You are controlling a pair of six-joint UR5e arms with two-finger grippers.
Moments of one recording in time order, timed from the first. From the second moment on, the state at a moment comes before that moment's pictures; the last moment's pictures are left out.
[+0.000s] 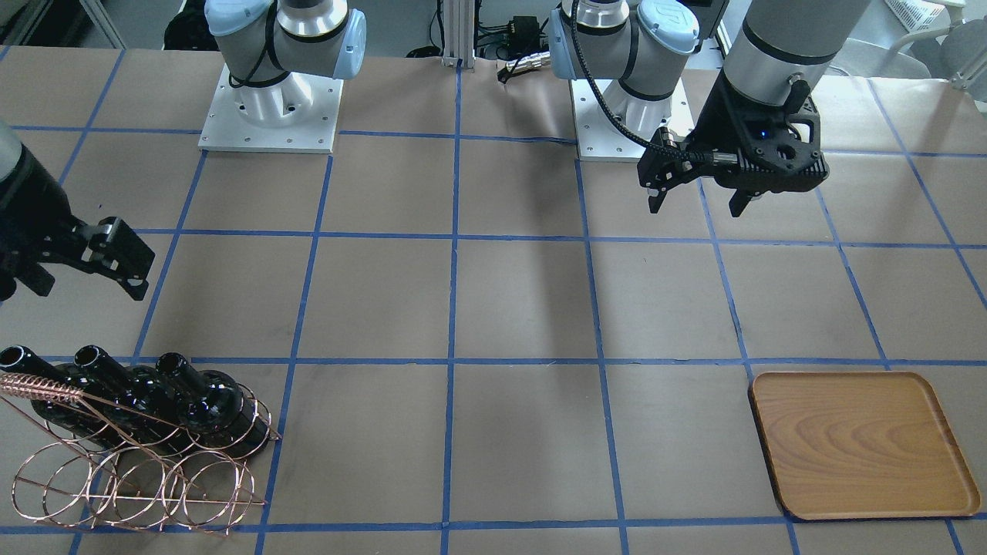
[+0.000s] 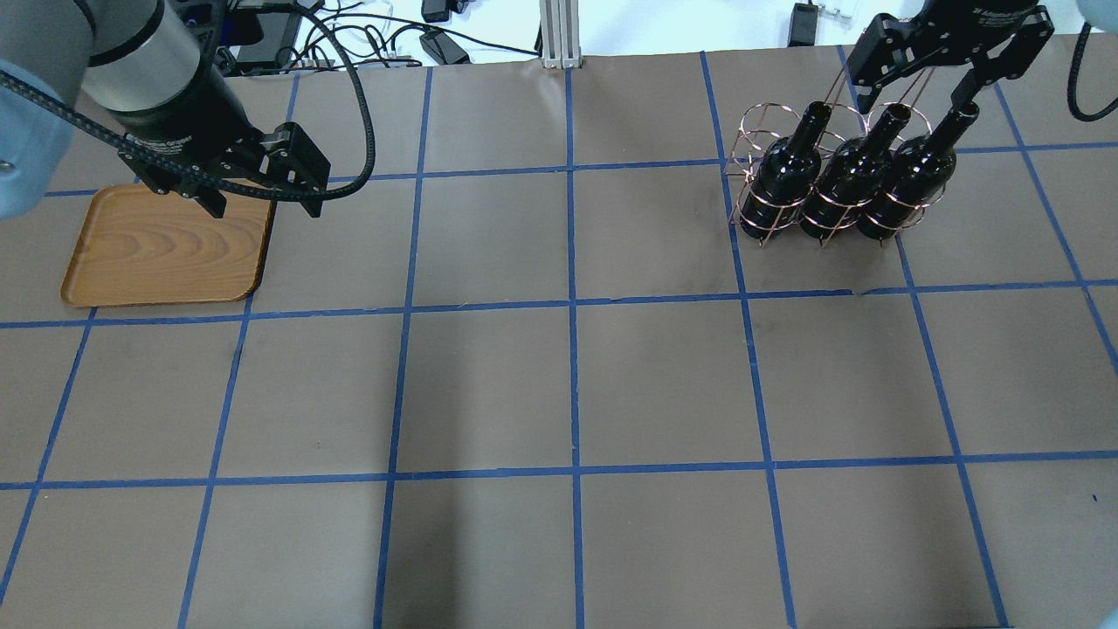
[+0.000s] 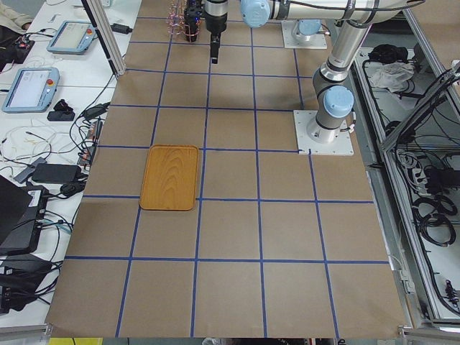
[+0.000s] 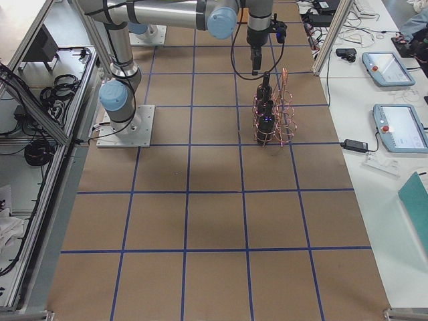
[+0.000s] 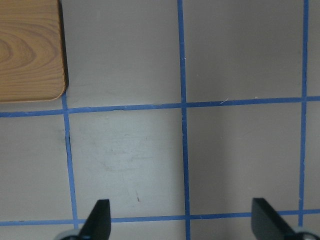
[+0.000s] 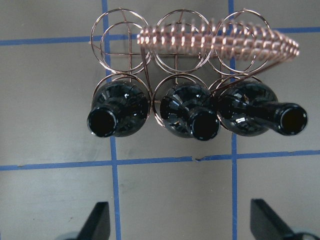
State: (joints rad) left arm -1.52 -1.55 -1.59 -1.53 1.58 0.08; right arm 1.39 -1.35 1.38 -1.67 -1.58 -0.15
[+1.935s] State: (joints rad) left arm -1.52 -1.55 -1.59 -1.53 1.58 0.08; right arm 1.38 -1.23 1.37 -1.74 -1.58 -0.16
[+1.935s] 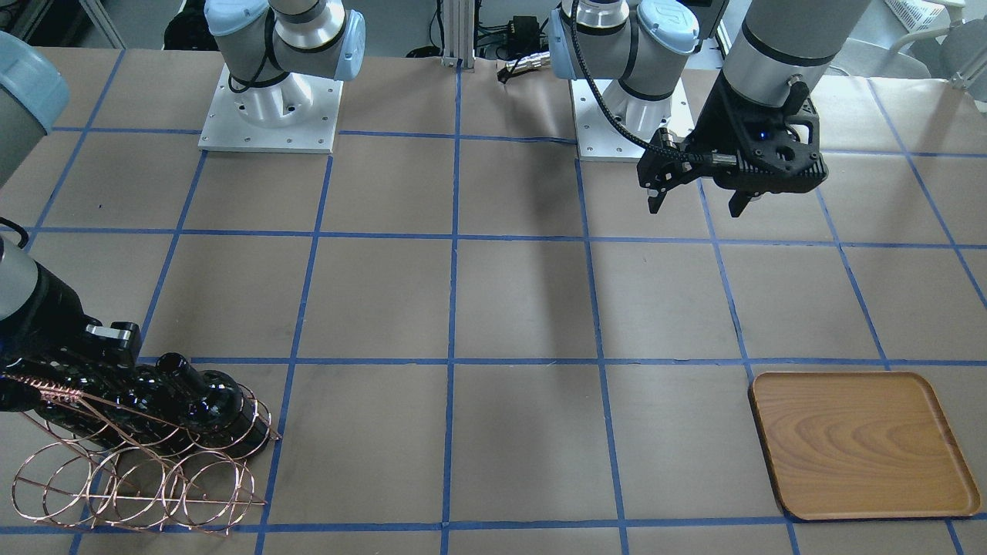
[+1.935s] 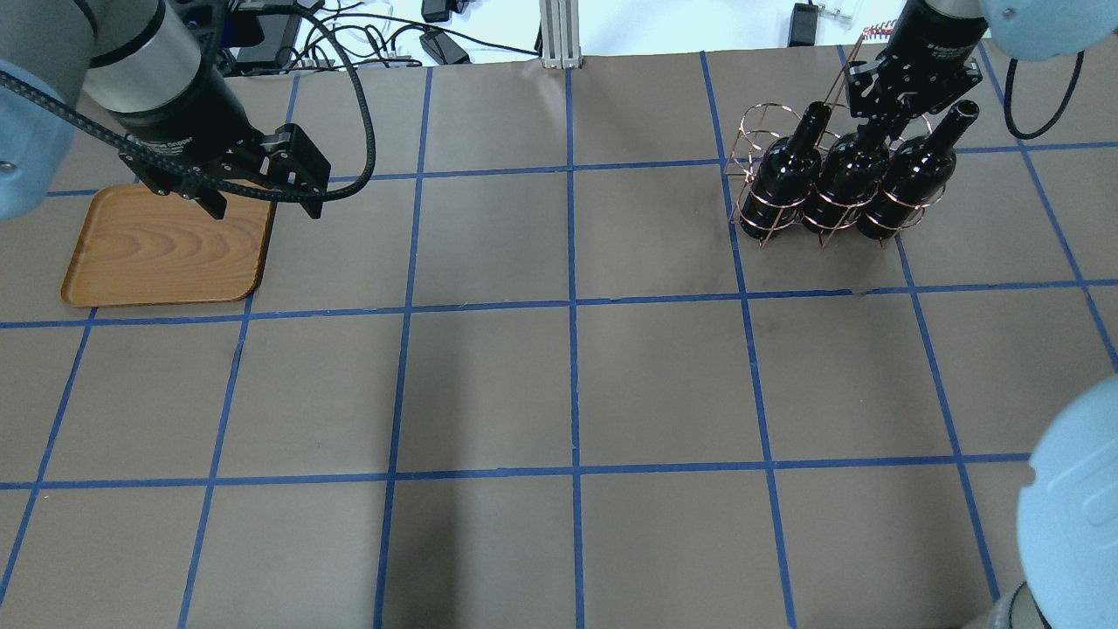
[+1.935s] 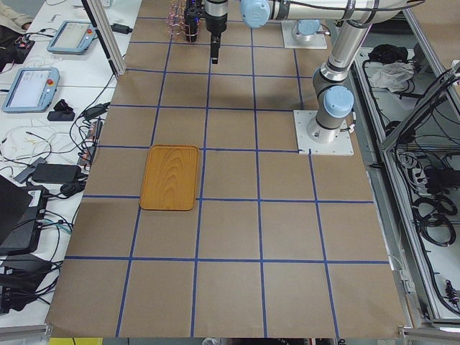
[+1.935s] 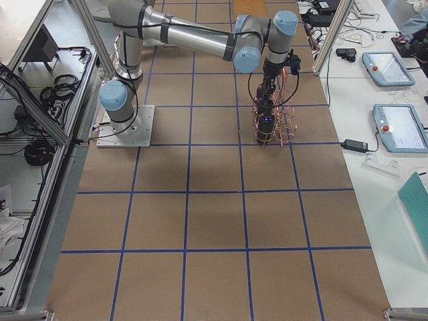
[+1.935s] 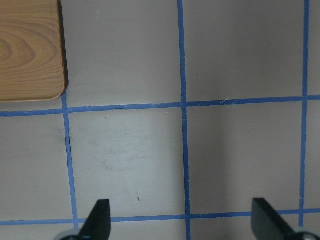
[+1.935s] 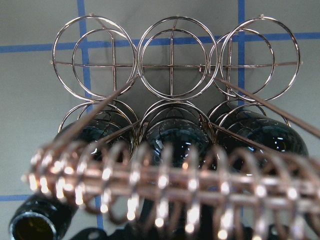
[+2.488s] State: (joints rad) left arm -1.52 -1.55 -1.59 -1.53 1.58 0.08; right arm 1.38 -1.35 1.34 -1.64 -1.58 -0.15
